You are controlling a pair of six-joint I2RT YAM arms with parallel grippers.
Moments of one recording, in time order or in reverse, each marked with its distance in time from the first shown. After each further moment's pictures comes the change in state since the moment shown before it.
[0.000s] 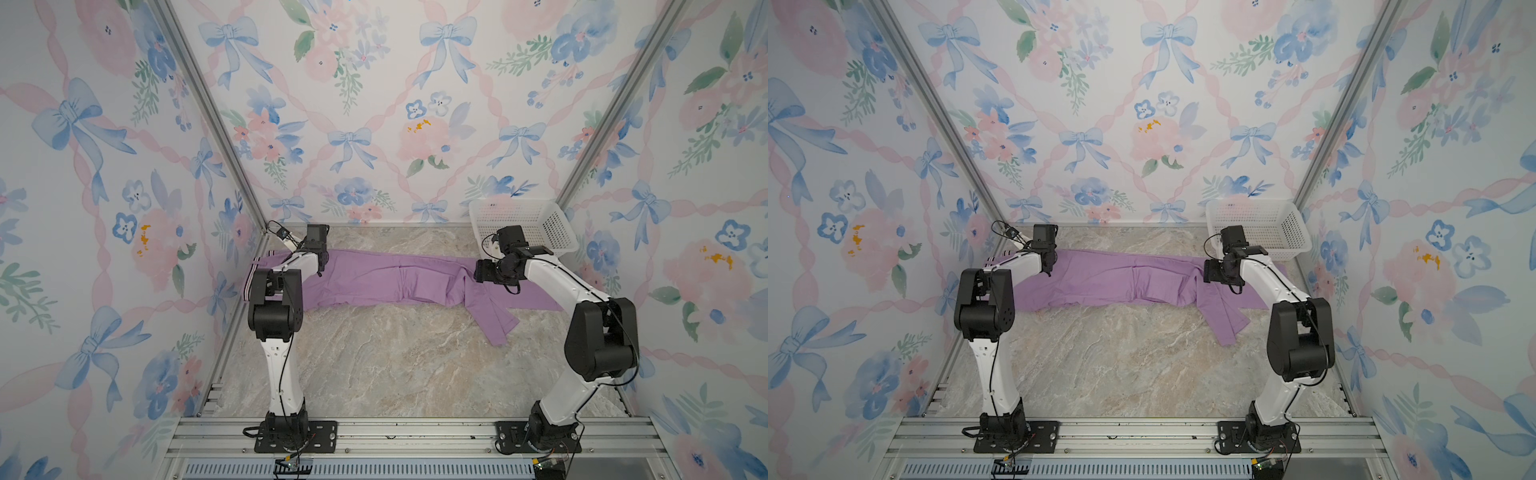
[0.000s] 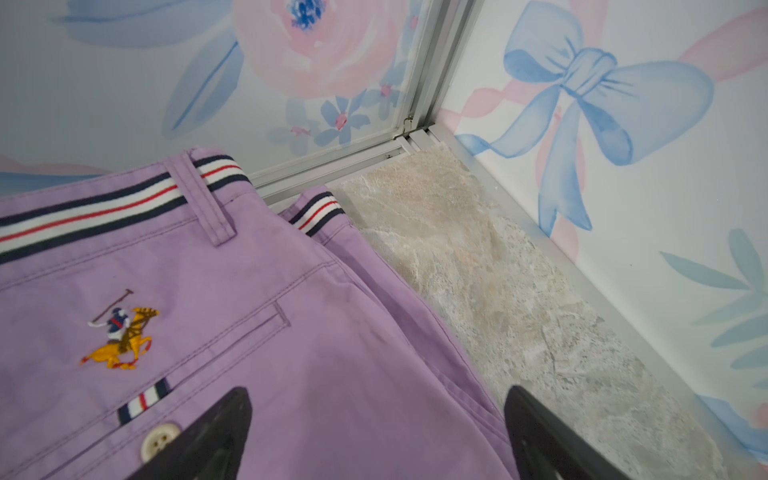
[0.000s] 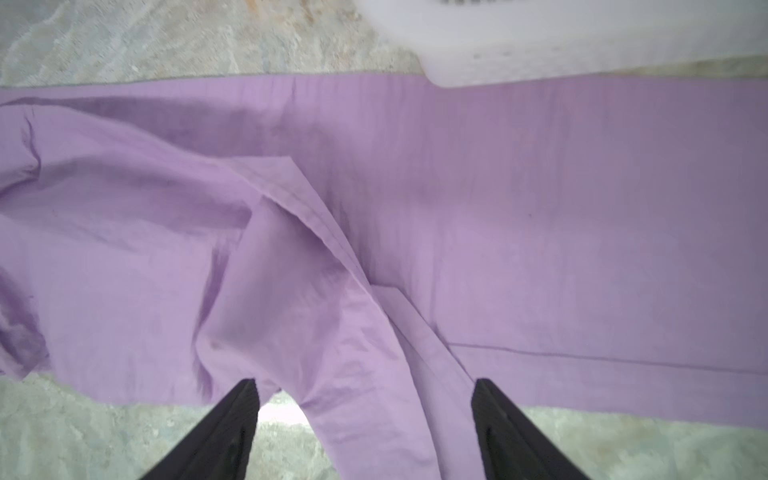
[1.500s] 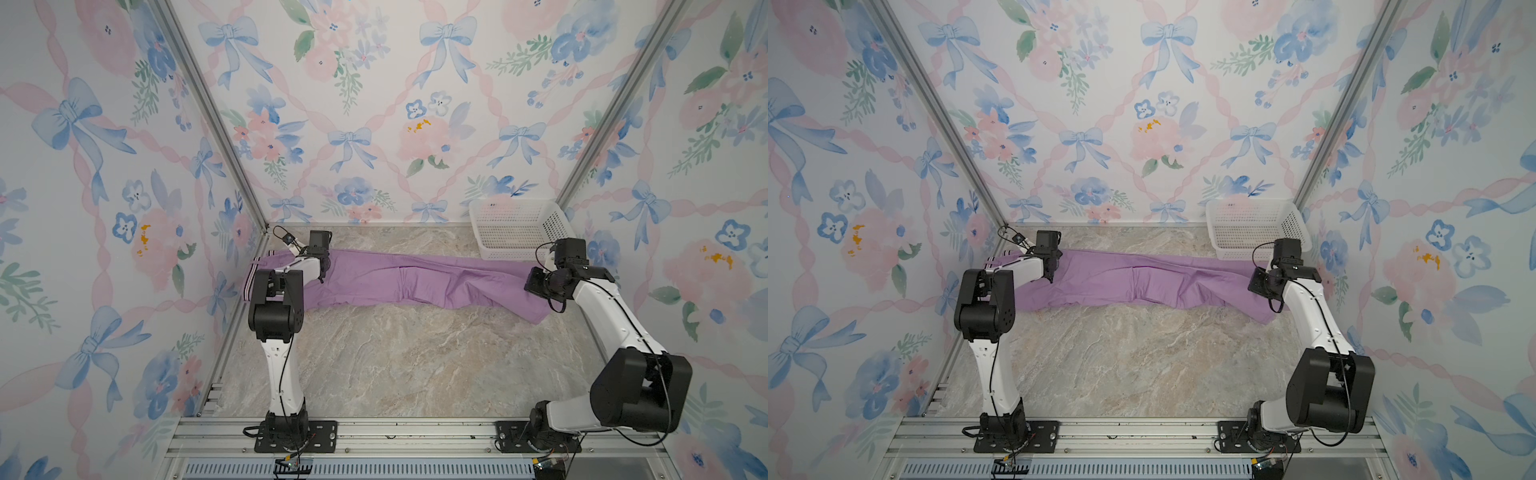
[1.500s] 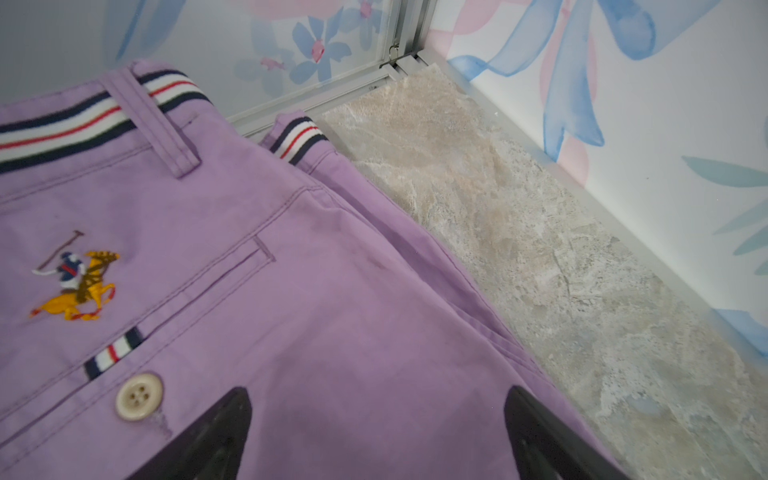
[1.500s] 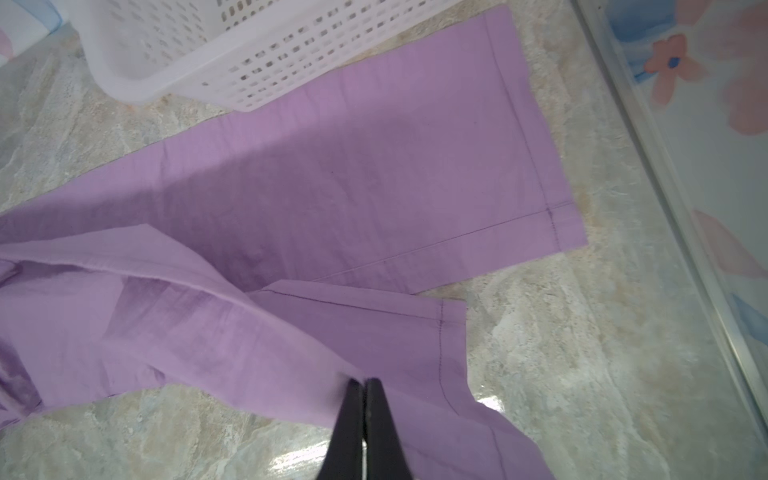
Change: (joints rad) left arm -0.008 -0.005 -0.056 0.003 0.085 0.033; right arm -0.317 -0.278 -0.136 -0.057 -0.026 0.028
